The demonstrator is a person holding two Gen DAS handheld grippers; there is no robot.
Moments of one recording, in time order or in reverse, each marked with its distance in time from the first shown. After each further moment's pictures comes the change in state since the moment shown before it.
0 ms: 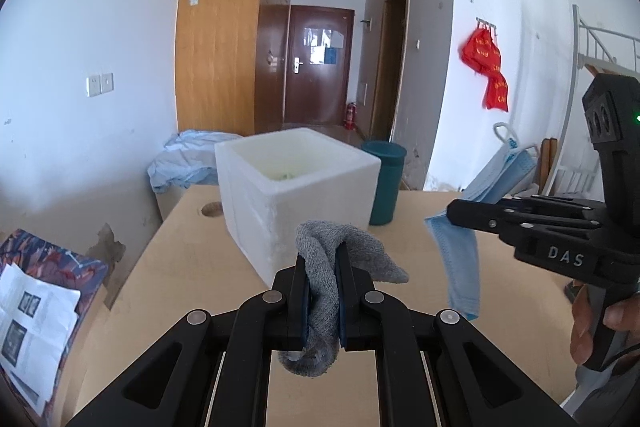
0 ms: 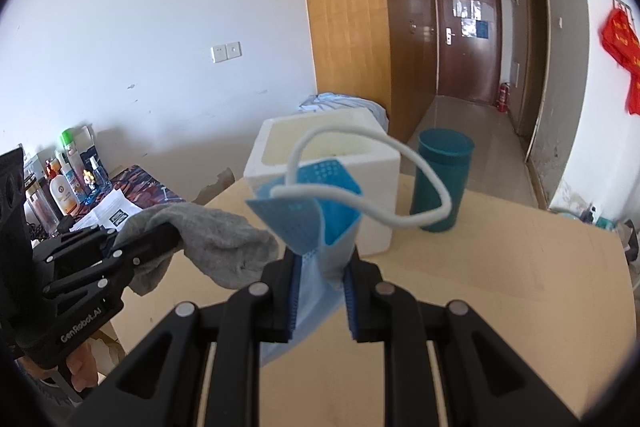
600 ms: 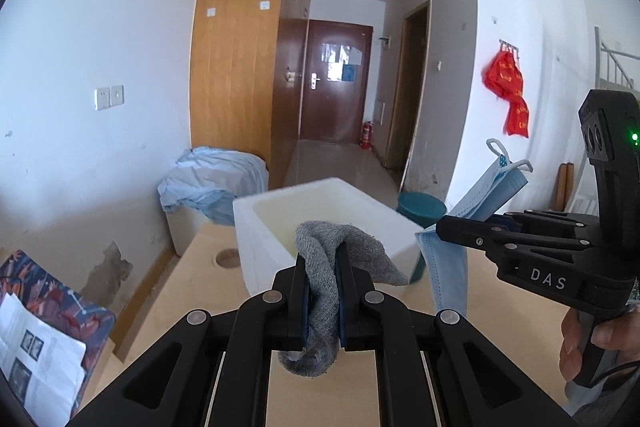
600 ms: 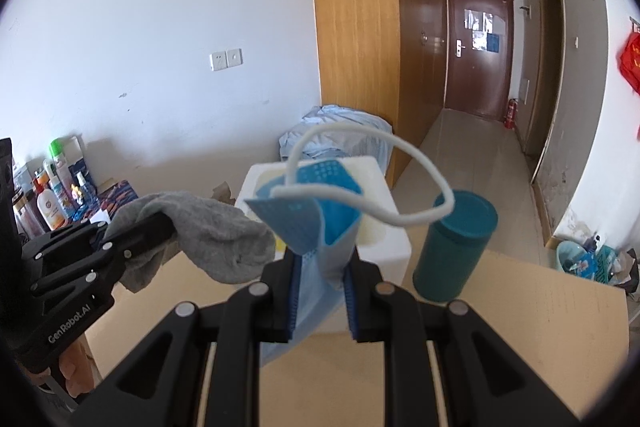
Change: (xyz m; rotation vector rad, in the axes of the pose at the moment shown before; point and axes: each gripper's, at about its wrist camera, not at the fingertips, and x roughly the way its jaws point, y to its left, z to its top) left arm 0.049 0.034 0.069 -0.038 -0.060 0.049; right arm 0.048 -0.014 0.064 -0.047 -0.018 0.008
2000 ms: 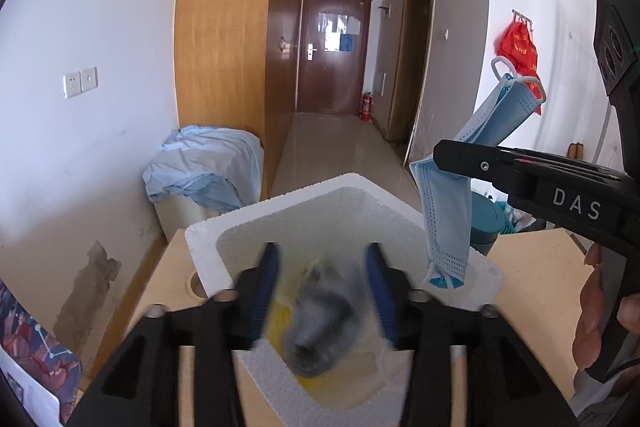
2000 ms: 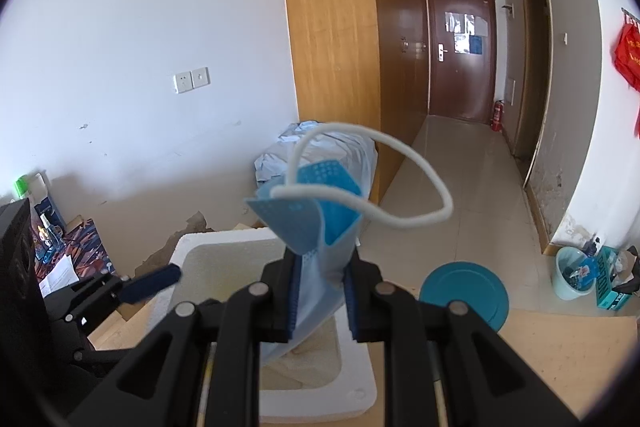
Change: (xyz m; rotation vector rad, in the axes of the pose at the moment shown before) left arm 0.134 0.008 0.025 0.021 0.111 -0.003; right arm 0.076 -0.041 0.059 0.055 -0.044 -0.056
